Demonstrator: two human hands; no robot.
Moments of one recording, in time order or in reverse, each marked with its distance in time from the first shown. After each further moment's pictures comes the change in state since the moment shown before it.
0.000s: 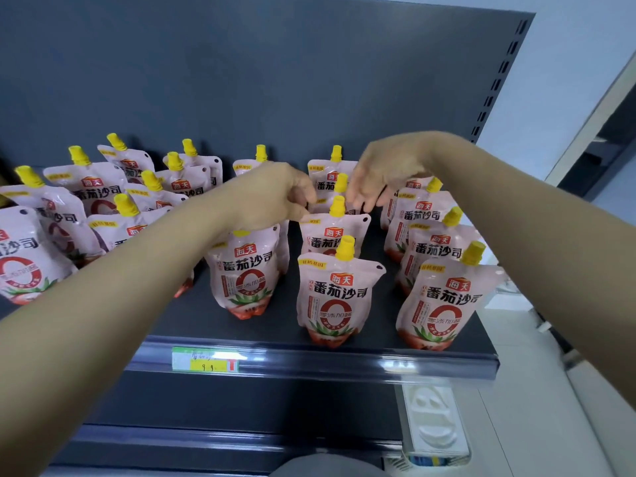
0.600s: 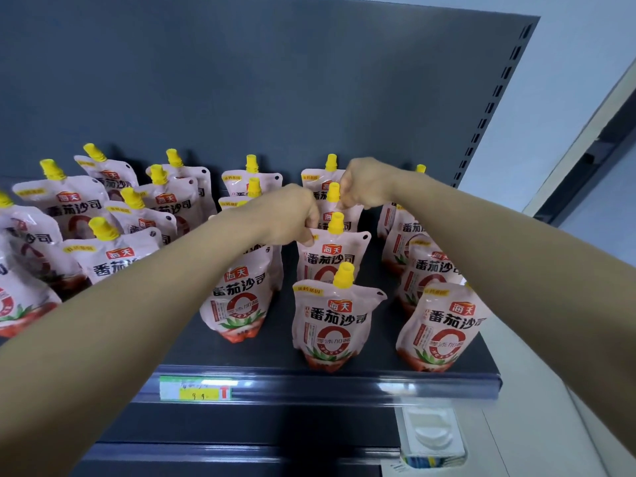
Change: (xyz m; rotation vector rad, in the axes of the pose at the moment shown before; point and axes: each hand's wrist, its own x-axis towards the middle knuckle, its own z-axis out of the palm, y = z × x) left_hand 0.053 -0.010 0.022 0.262 -0.164 0.023; right_hand 0.051 0.010 0.011 -0.287 0.287 0.022
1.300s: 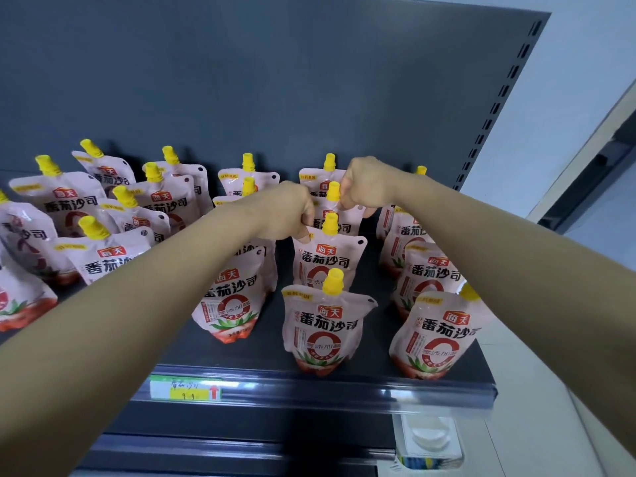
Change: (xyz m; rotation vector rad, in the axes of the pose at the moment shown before) left_hand 0.016 -0.005 0.000 -0.072 -0.023 -0.035; right_hand 0.011 0.017 0.002 0.217 -0.015 0.003
